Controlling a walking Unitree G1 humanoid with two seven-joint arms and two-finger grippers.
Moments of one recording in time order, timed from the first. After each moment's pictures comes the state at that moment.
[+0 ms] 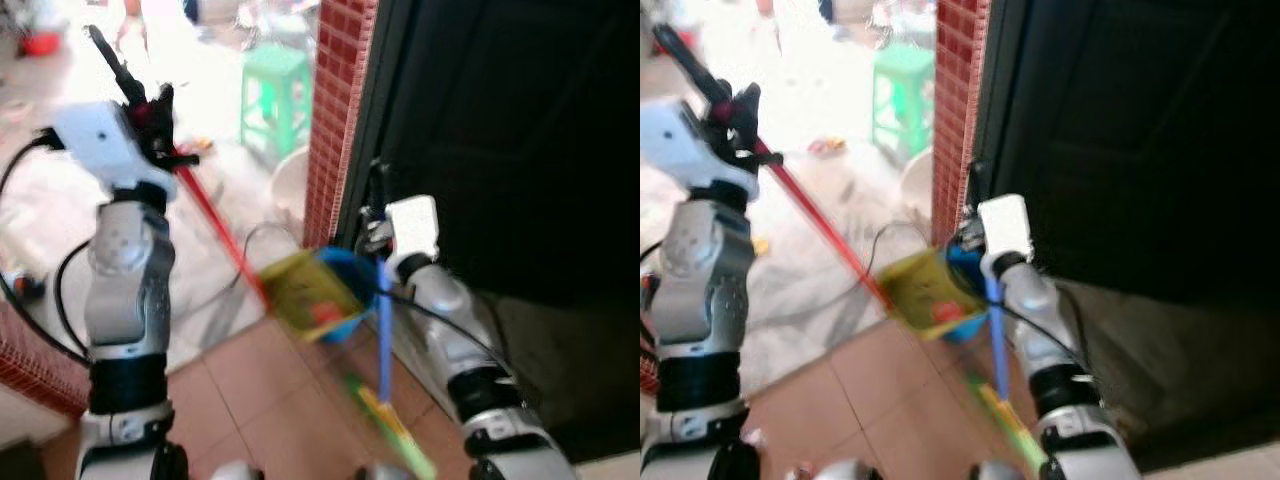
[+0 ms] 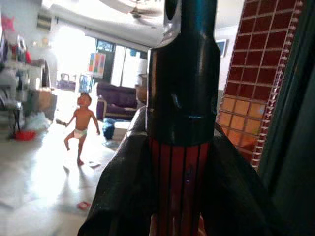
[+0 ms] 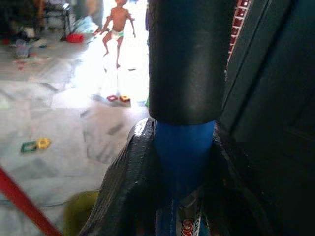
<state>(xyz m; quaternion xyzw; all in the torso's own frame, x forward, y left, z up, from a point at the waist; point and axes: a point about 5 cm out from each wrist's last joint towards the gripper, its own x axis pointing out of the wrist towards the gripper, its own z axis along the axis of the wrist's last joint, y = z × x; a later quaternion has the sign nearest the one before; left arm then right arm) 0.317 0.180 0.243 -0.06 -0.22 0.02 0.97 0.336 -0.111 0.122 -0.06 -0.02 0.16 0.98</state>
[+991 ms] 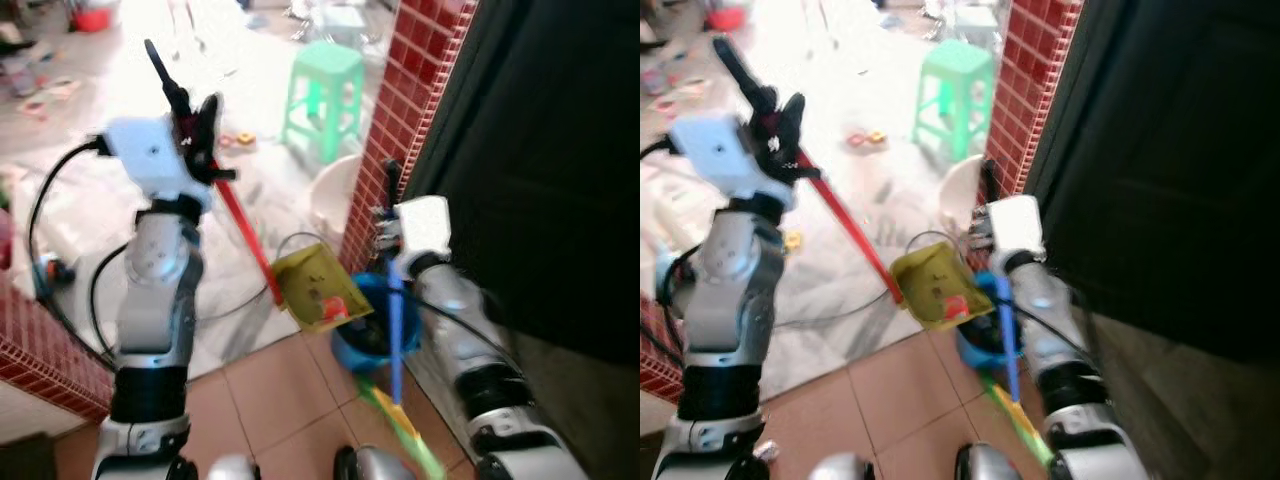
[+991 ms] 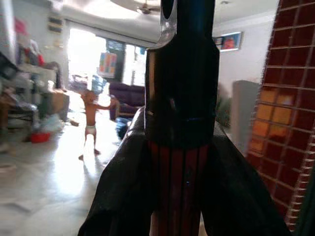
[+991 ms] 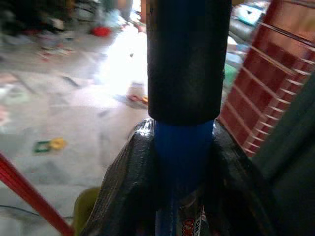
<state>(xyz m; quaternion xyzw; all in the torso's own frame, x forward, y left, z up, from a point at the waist) 0.311 0.150 0.230 -0.04 -0.22 -0.03 0.97 0.335 -0.114 0.118 -0.07 -0.02 0.16 0.99</state>
